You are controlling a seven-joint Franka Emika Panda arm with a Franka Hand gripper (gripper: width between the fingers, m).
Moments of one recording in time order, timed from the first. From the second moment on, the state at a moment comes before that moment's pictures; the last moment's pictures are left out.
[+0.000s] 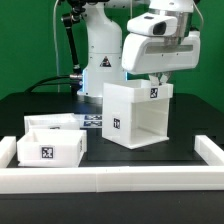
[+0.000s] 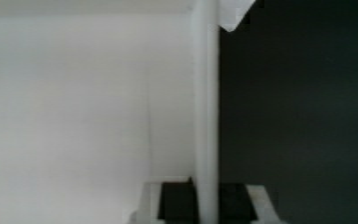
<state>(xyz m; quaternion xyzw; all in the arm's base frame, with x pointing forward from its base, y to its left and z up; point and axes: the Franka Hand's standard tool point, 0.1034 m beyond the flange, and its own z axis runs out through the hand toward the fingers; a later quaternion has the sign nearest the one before) 0.406 0.093 0.098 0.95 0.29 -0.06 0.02</state>
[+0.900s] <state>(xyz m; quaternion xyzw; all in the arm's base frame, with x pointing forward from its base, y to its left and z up) 0.467 0.076 0.098 0.97 0.23 -0.04 0.02</state>
